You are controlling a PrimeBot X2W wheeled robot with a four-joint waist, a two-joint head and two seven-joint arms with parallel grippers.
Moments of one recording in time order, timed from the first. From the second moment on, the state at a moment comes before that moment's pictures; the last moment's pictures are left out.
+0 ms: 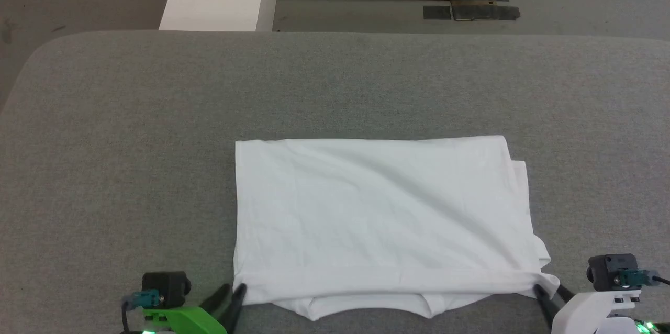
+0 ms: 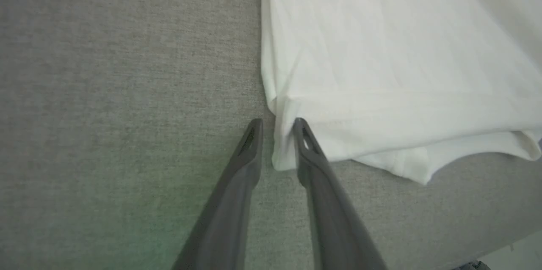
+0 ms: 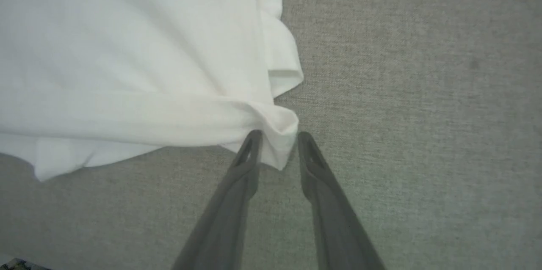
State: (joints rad) left arm 0.05 0.43 -0.44 0.08 -0.75 0.04 0.13; right arm 0.16 -0.12 -0.10 -0.02 0.20 0.13 0.53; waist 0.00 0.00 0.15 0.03
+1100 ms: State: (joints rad) left arm -0.10 0.15 -0.05 0.14 -0.26 -0.03 -0.26; right arm -0.23 -0.05 -0.26 0.41 0.40 0.13 0.54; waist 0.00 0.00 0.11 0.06
